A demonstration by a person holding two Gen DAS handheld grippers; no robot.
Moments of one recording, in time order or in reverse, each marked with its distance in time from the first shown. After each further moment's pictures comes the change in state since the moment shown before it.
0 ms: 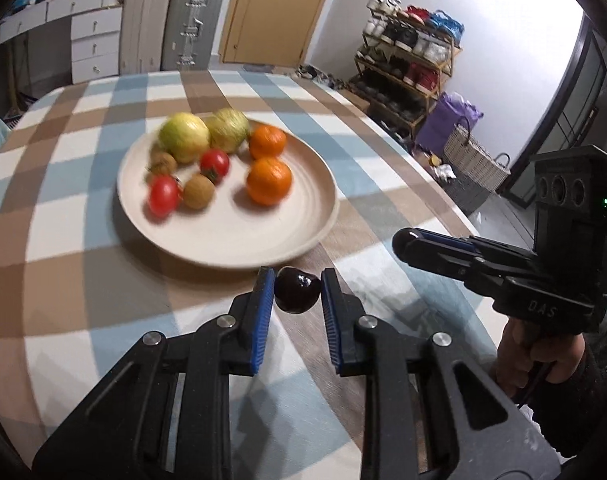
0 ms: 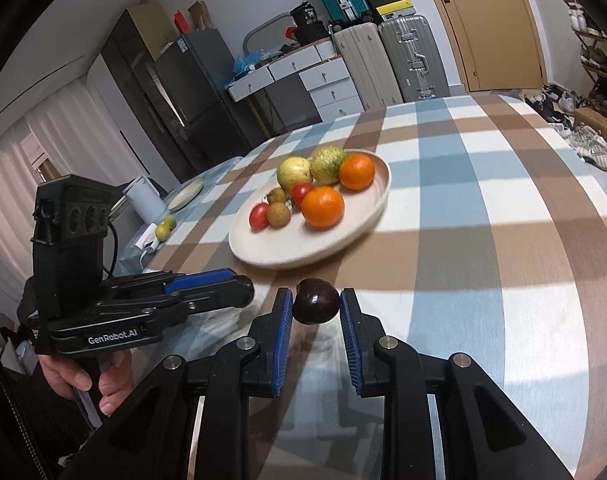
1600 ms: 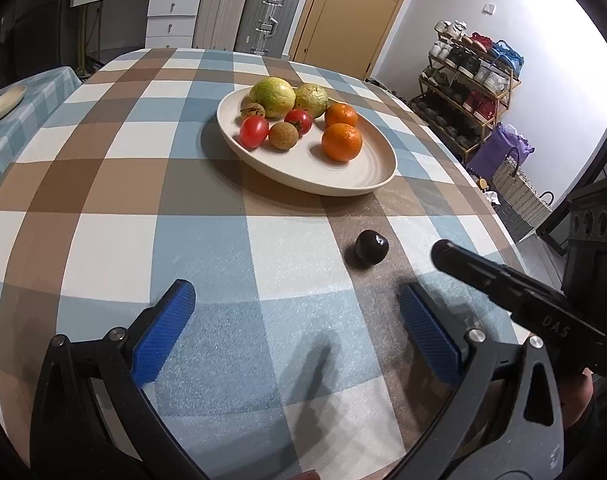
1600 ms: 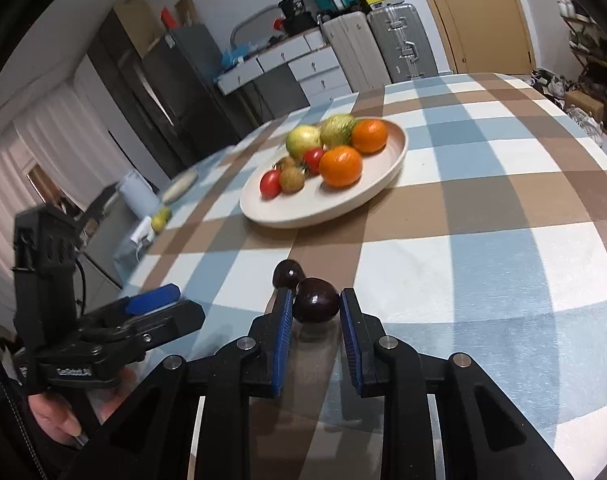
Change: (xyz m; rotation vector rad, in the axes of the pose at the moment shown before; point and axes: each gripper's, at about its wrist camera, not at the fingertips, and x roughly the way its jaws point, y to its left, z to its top) left arm -0.033 0.011 -0.066 -0.180 -0.034 0.177; right arm 0.007 0.027 -0.036 0.049 0.021 -0.037
